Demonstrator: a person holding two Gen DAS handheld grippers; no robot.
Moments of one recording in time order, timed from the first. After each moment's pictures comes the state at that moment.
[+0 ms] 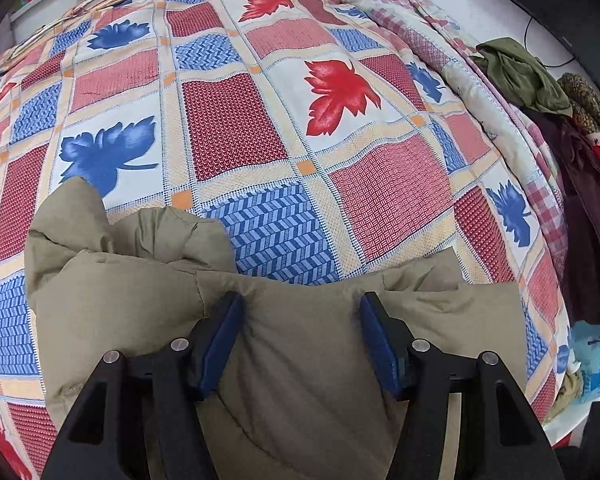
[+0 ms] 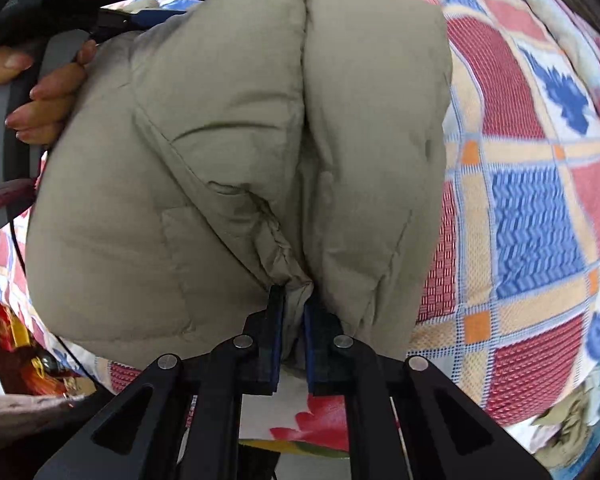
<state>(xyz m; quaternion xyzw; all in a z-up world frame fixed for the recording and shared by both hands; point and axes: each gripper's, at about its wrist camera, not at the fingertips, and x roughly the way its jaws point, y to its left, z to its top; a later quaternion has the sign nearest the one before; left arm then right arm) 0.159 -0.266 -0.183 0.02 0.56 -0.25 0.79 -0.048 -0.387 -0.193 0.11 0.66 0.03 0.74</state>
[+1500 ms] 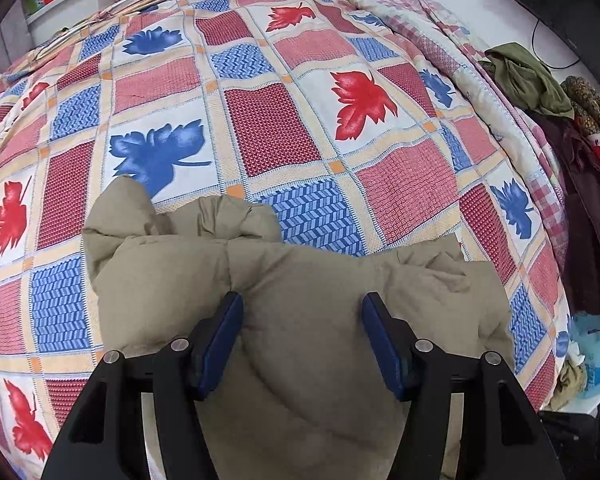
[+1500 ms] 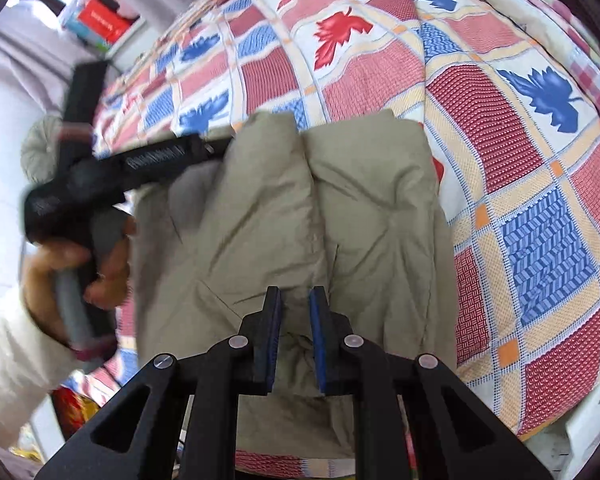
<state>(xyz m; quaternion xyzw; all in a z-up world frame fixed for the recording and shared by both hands) 0.143 -0.220 -0.143 0.03 0.56 -0.22 0.79 -0.009 -0.386 -0.135 0.22 0.58 0.02 0.78</state>
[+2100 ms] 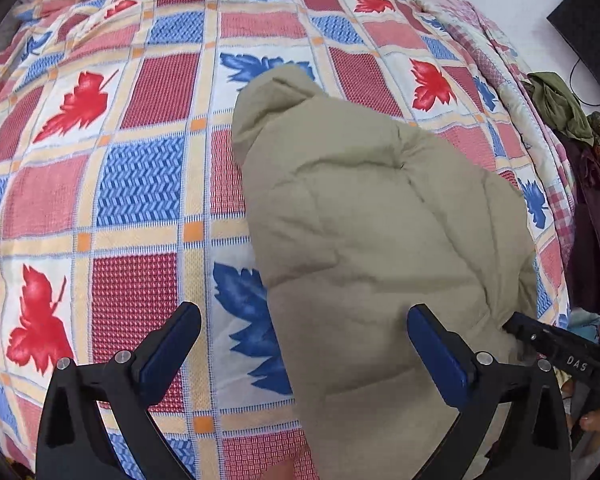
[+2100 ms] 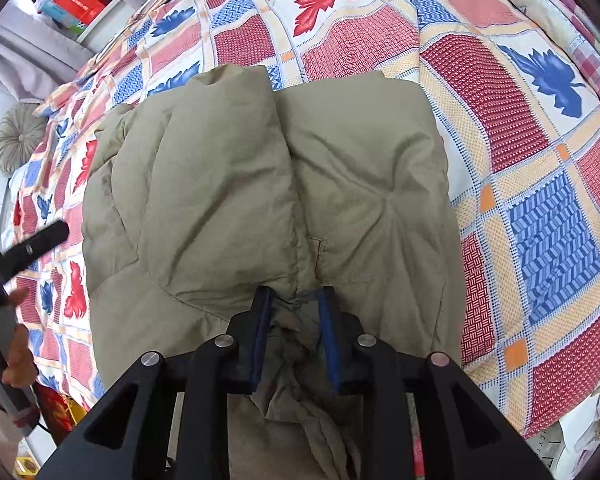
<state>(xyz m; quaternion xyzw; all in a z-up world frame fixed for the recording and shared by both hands) 0.086 -0.096 -0.157 -0.03 0.62 -0.16 0.77 0.003 -0.385 -0.162 0.22 0.61 -0.01 0.76</state>
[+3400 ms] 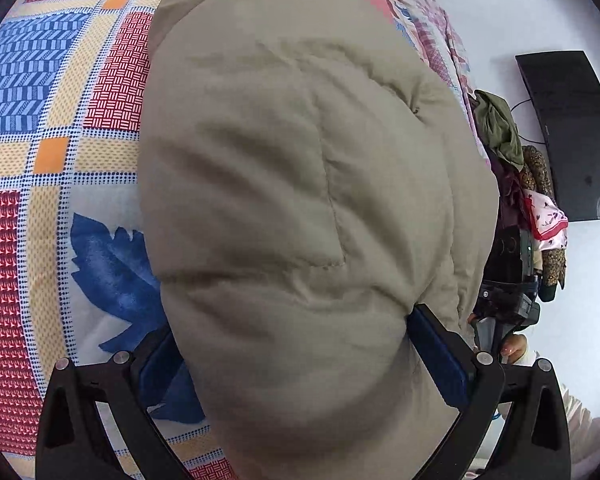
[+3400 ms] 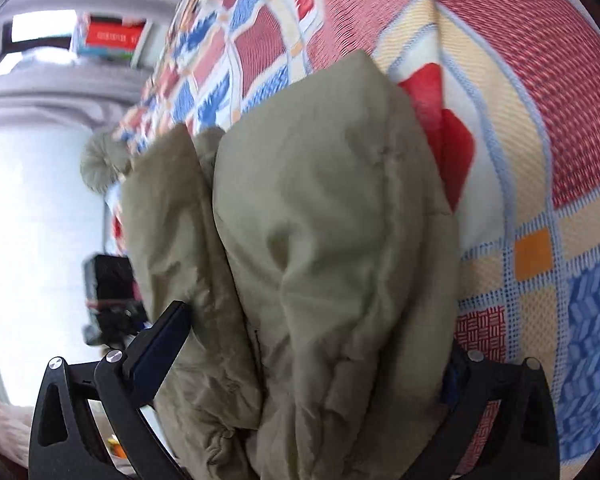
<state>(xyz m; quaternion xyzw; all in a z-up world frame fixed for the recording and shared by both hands) 0.107 -0.117 -0.247 -0.23 0.65 -0.31 0.65 0.074 -0.444 -0.234 0.35 0.61 0.17 0.69</state>
